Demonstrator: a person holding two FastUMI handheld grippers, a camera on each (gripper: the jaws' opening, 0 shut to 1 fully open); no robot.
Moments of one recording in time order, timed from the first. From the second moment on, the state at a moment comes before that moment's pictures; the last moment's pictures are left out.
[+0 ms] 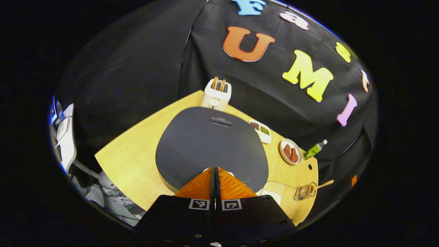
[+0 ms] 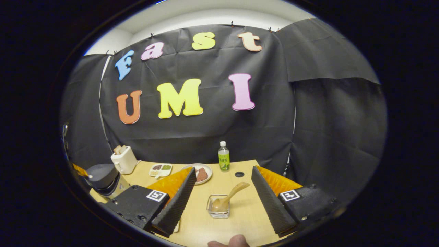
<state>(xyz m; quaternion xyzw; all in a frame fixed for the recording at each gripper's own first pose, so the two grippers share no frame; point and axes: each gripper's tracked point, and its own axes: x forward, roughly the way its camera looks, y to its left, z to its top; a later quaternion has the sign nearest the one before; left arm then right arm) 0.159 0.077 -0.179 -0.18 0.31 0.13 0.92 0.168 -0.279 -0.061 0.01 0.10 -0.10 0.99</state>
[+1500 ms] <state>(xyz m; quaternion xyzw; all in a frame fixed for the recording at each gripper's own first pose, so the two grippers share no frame) 0.146 -0.037 -0.052 -0.01 0.11 0.12 0.99 0.289 -0.325 -0.261 0.09 0.26 -0.04 0.96</state>
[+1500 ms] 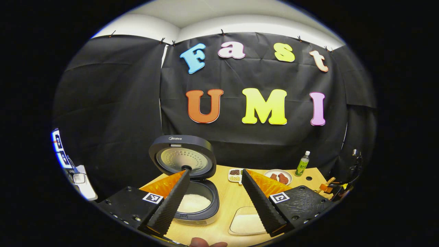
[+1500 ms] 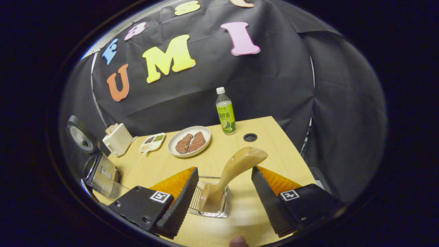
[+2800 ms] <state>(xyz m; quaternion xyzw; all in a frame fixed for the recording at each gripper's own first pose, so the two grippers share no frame) 0.081 0.075 -0.099 0.00 0.08 0.01 1.00 0.212 -0.201 -0.108 0.01 0.20 -0.13 0.97</state>
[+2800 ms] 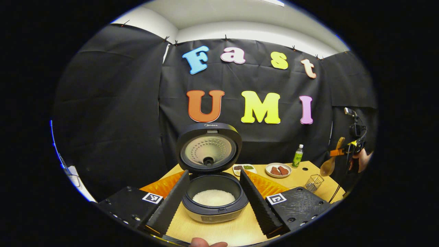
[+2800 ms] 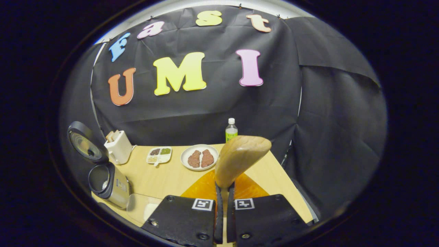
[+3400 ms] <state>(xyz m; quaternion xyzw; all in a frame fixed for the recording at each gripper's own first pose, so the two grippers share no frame) 0.039 0.089 -0.102 0.00 0.08 -0.06 1.00 0.163 -0.096 -0.085 0.00 0.18 -0.11 0.98</state>
